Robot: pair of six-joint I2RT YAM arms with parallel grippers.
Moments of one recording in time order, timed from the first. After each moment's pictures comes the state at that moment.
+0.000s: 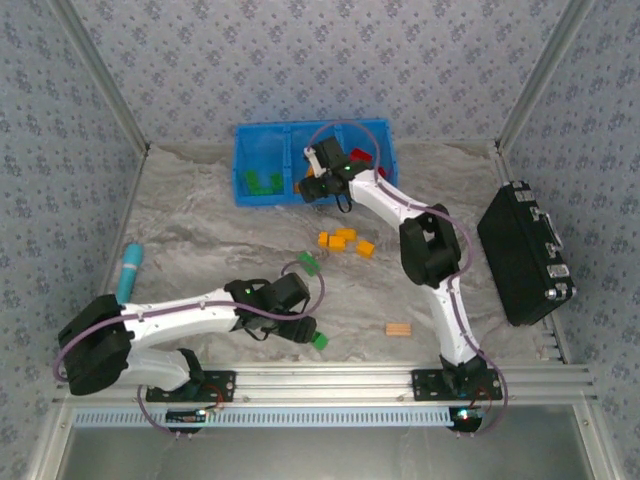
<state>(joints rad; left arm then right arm) -1.10 1.31 0.72 -0.62 -0.02 -0.67 0.56 2.26 1.98 -0.55 0.01 0.04</state>
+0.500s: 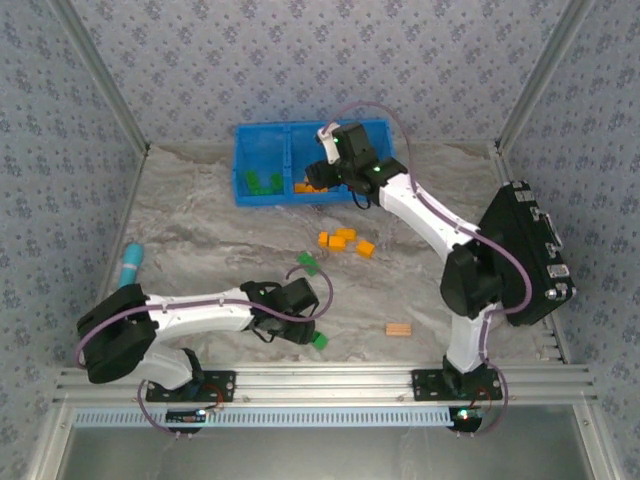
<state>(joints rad) -1.11 1.41 0.72 -0.60 -0.06 -0.72 0.58 1.85 1.71 -0.47 0.05 0.01</state>
